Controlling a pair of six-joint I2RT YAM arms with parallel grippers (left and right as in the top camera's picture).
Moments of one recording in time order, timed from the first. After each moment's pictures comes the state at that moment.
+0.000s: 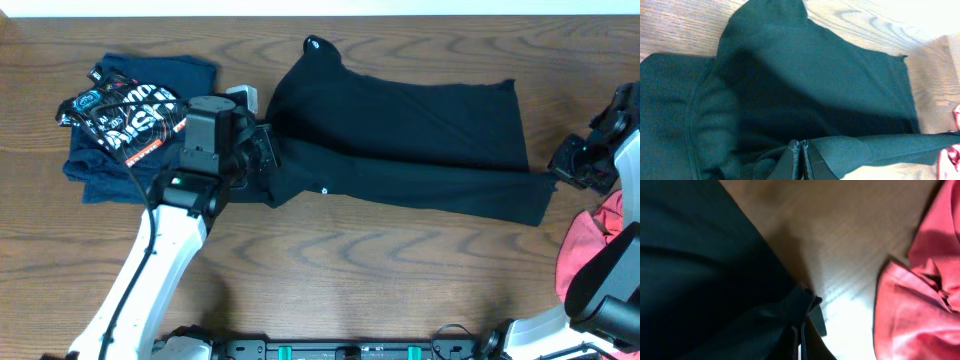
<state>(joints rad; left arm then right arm) -0.23 1.32 0.98 -0.40 0.27 -0.46 -0.42 1.75 1.35 -0.98 -0.02 0.23</state>
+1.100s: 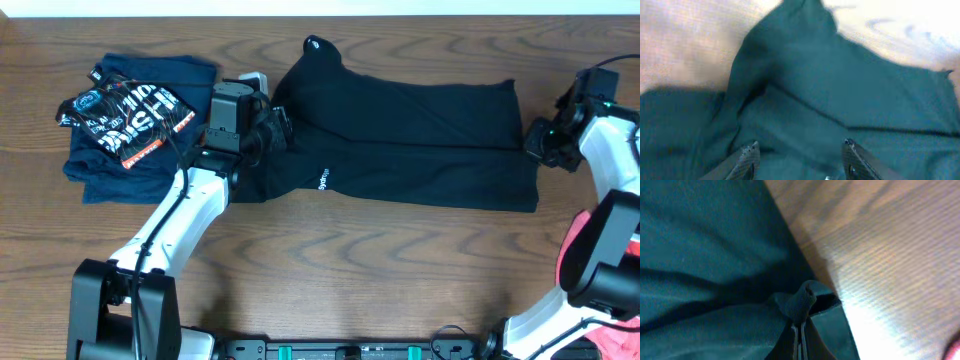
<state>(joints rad) -0.23 1.57 0.98 -0.16 0.19 -0.43 -0.31 1.88 1.35 -0.77 -0.03 0.23</state>
